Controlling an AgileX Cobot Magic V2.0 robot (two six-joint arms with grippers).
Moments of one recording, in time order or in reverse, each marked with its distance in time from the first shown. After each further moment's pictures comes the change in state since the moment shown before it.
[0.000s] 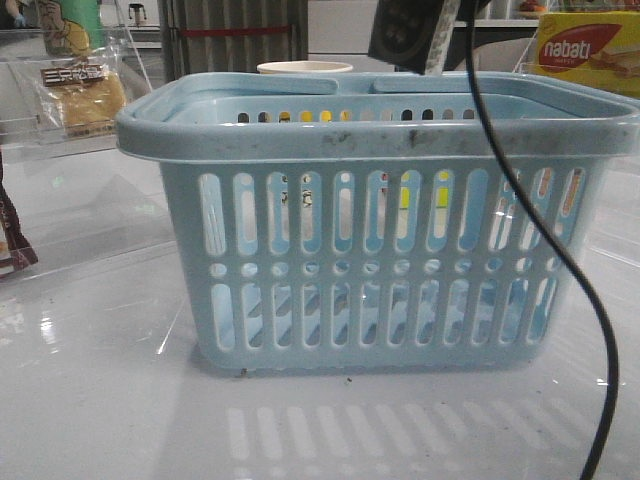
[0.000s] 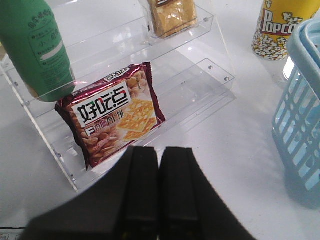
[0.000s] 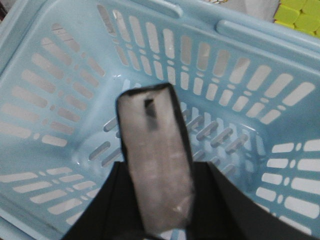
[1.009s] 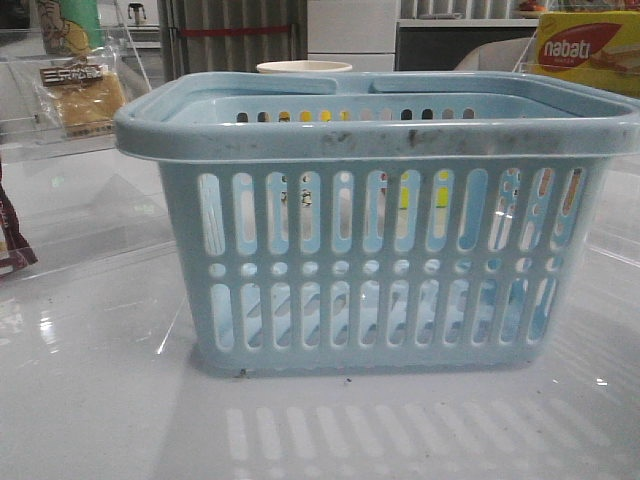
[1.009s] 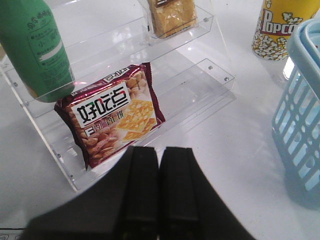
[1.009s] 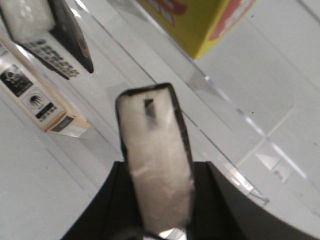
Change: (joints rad) left arm 0.000 0.000 0.000 0.000 0.000 0.000; right arm -0.661 0.351 -0.166 -0.144 -0.101 0.000
